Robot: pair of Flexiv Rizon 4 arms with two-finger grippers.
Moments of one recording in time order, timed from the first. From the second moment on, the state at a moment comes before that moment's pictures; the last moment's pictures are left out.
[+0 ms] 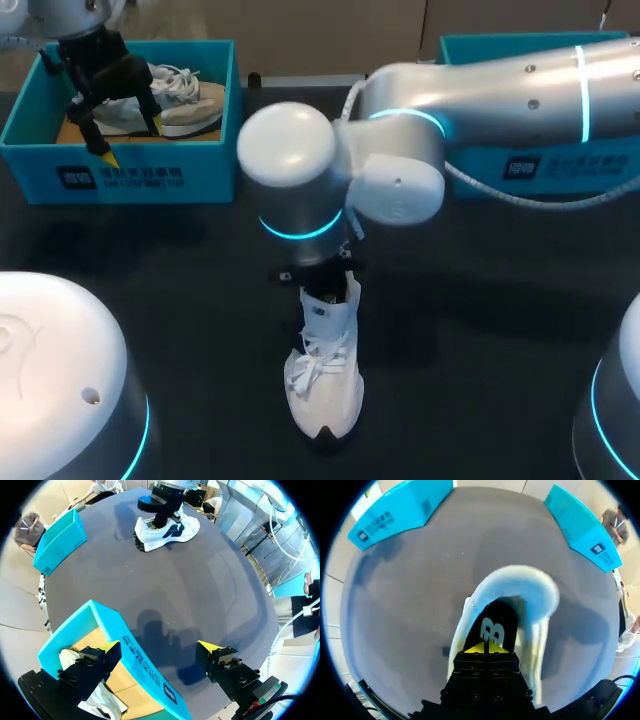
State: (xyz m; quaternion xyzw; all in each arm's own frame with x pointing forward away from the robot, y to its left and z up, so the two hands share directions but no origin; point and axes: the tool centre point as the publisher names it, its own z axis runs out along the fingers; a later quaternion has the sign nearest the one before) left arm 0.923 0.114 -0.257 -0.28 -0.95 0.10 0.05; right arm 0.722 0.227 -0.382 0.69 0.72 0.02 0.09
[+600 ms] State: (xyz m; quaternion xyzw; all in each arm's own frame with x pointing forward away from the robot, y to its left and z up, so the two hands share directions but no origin) left arm 0.923 0.114 -0.257 -0.28 -0.95 0.10 0.05; right arm 0.706 0.217 -0.348 0.74 0.67 0.01 0.02
